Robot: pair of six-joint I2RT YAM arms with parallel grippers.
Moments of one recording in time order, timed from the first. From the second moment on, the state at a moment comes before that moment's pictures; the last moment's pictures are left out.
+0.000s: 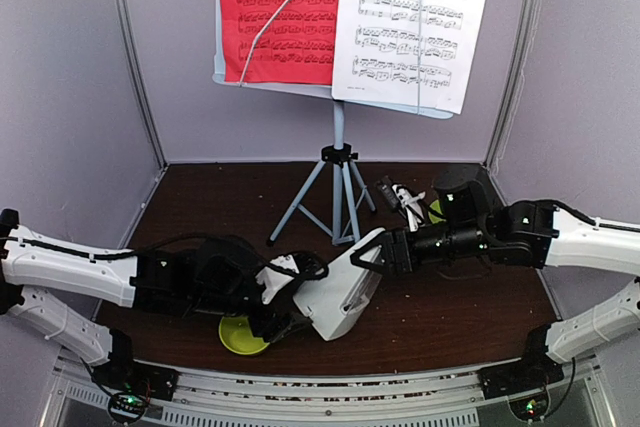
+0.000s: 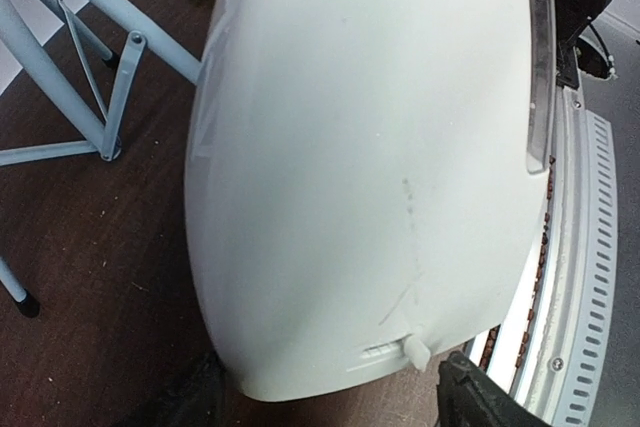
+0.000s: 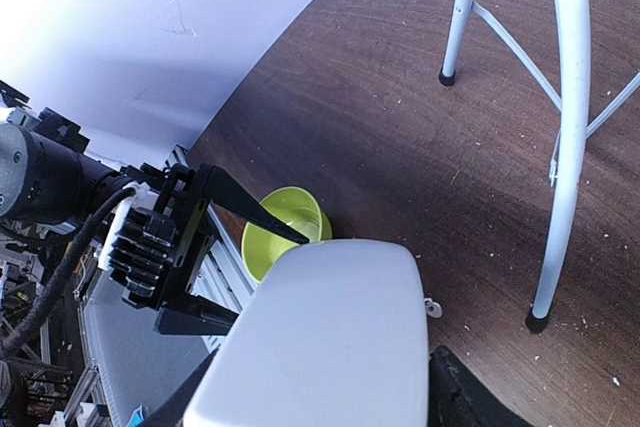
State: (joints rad) left arm -1.25 1.27 0.75 -0.13 -0.05 -0.04; right arm 1.01 1.17 0.95 -0.30 -0.21 0.58
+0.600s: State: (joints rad) left arm -1.26 1.30 0.80 -0.14 -0.07 -0.03; right arm 1.01 1.16 0.93 -0.28 -0.22 0.58
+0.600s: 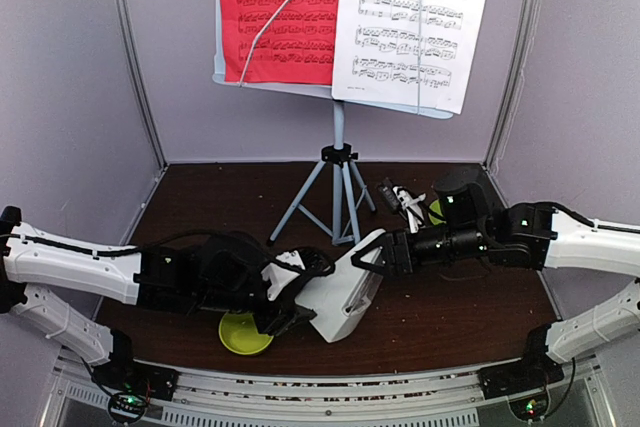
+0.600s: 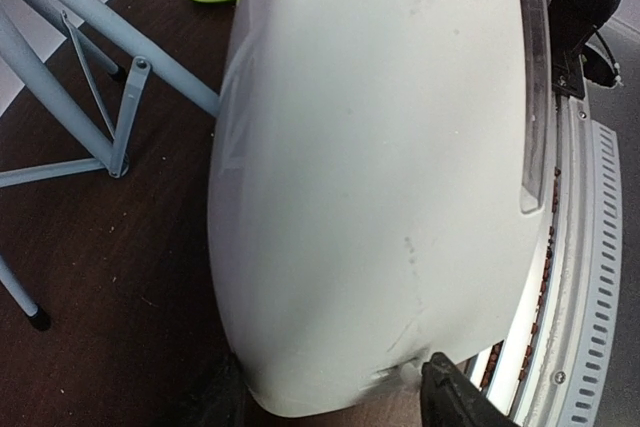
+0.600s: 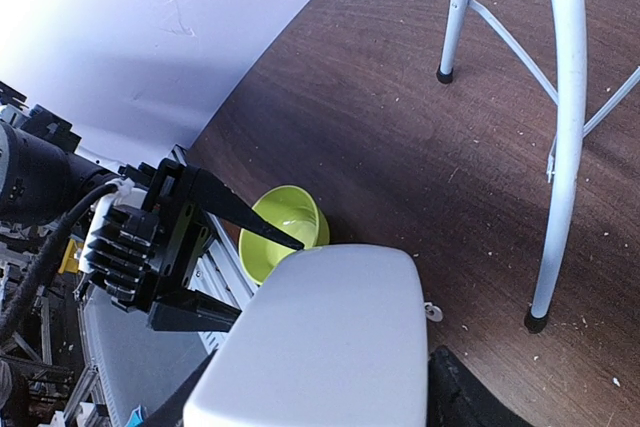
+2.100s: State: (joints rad) left arm -1.18 1.05 0.68 -0.11 -0.44 -0.34; right arm 1.13 1.69 1.41 -0.57 0.24 0.61
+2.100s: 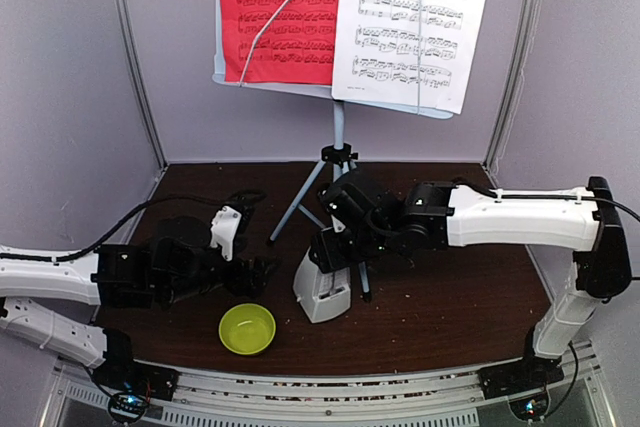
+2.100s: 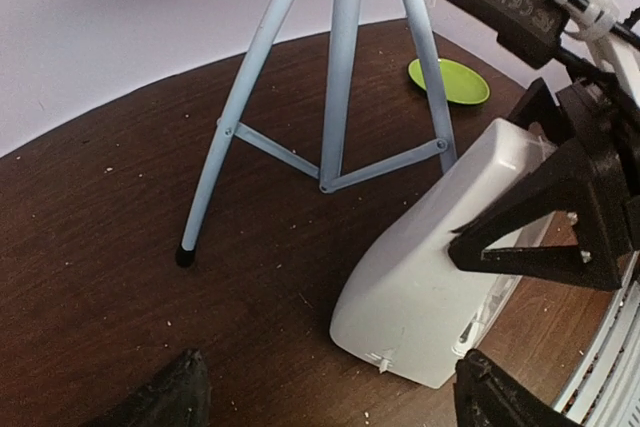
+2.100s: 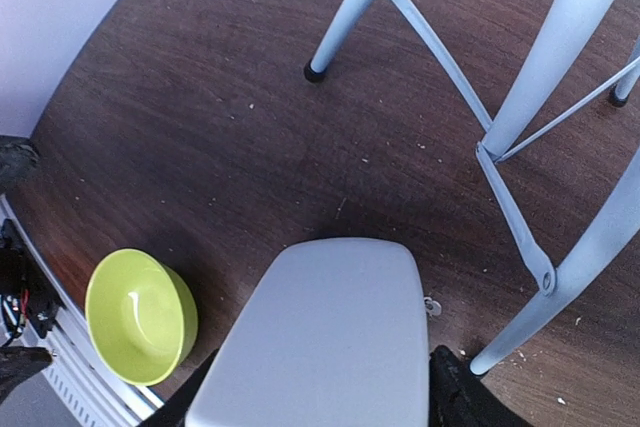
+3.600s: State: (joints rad) left arm -1.17 1.09 0.72 -0.16 -0.31 -0.27; right arm 1.07 1.37 0.85 -0.24 0.19 0.42
